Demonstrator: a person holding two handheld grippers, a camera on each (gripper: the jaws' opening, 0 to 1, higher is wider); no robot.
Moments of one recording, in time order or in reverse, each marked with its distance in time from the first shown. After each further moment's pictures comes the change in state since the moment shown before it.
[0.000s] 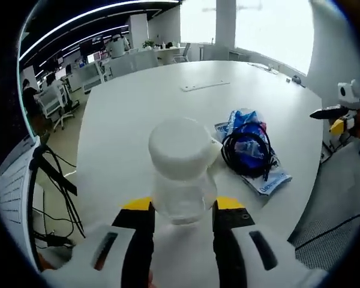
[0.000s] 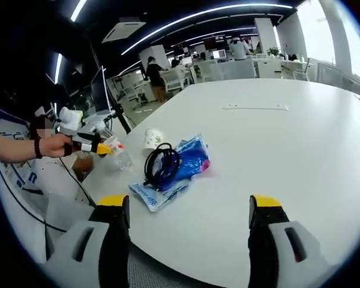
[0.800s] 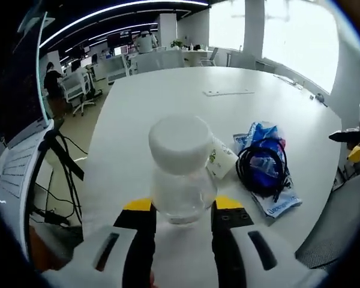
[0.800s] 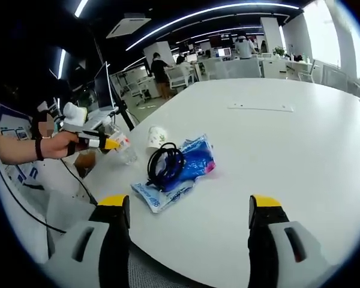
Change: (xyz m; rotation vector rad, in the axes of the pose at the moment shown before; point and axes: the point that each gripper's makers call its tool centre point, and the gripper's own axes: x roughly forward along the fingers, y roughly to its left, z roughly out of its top) left arm 0.011 0.007 0.008 -0.166 -0.020 0.158; right arm 0.006 0.006 0.002 -0.025 0.024 0.020
